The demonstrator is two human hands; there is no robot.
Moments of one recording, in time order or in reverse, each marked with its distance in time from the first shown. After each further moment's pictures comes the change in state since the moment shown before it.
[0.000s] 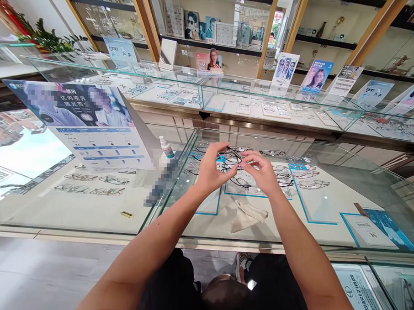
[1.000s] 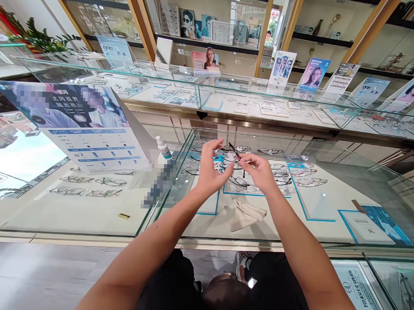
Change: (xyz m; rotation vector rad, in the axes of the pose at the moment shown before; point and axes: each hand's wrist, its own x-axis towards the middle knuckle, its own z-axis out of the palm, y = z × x) left_hand -0.003 0.009 0.003 -0.083 0.040 -0.122; right_hand 0.004 0.013 0.003 0.079 0.044 0.094
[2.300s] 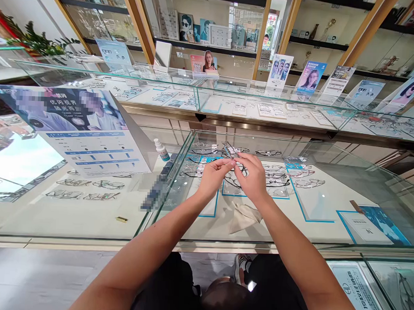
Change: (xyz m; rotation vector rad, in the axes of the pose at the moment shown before) left_hand -0.004 0.007 0.019 -0.578 -0.099 -0.824; right_hand -0.013 0.005 0.022 -0.508 0.200 -0.422
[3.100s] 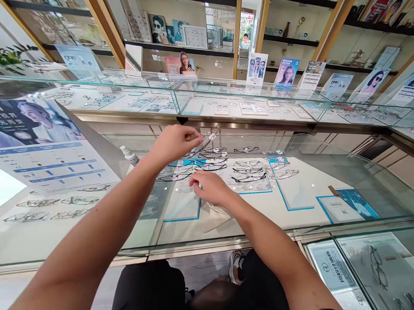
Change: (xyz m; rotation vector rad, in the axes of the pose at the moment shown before) left_hand 0.064 0.111 -0.005 1.126 -0.165 0.409; right_hand -0.006 -0.010 0.017 0.068 -0.669 -0.018
